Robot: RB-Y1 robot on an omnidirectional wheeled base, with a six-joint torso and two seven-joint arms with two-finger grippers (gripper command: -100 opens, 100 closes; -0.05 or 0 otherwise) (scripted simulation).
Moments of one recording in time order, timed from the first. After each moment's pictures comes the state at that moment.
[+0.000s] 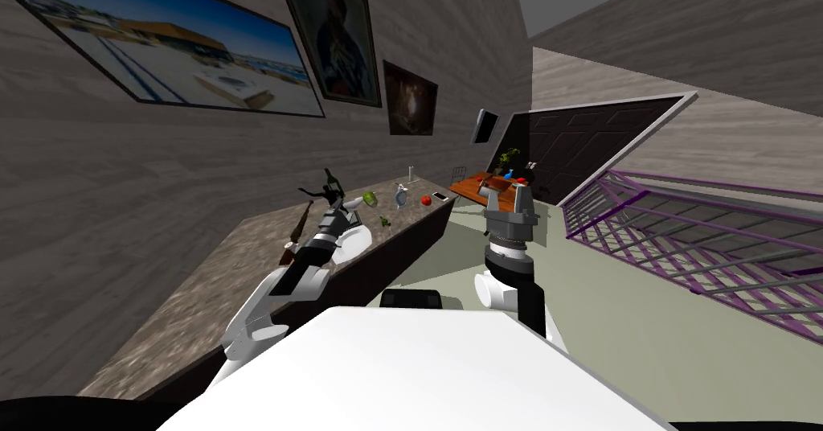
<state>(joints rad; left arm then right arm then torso) 0.44 0.34 0.10 -2.31 -0.04 0.14 0.36 0.47 -0.04 0.05 -2.39 0.00 -0.52 0.05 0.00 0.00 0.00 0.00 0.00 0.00</state>
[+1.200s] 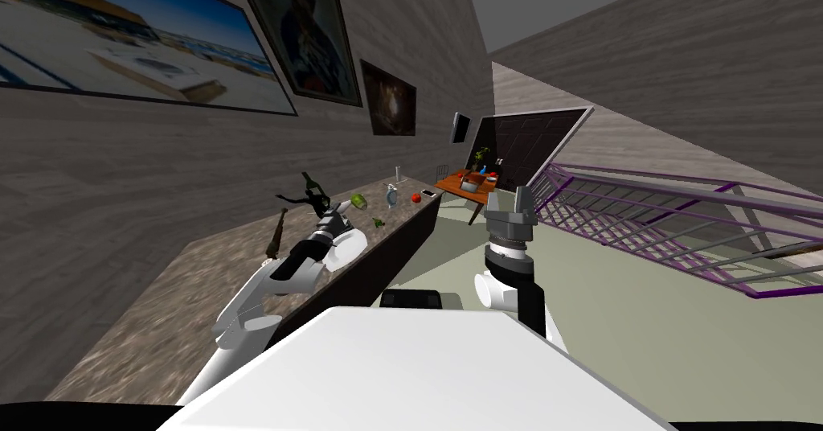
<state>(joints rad) 0.39 0.43 0.13 -2.30 -0.02 0.45 0.46 0.47 -0.04 0.05 -2.39 0.00 -0.52 0.05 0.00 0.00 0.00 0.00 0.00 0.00</state>
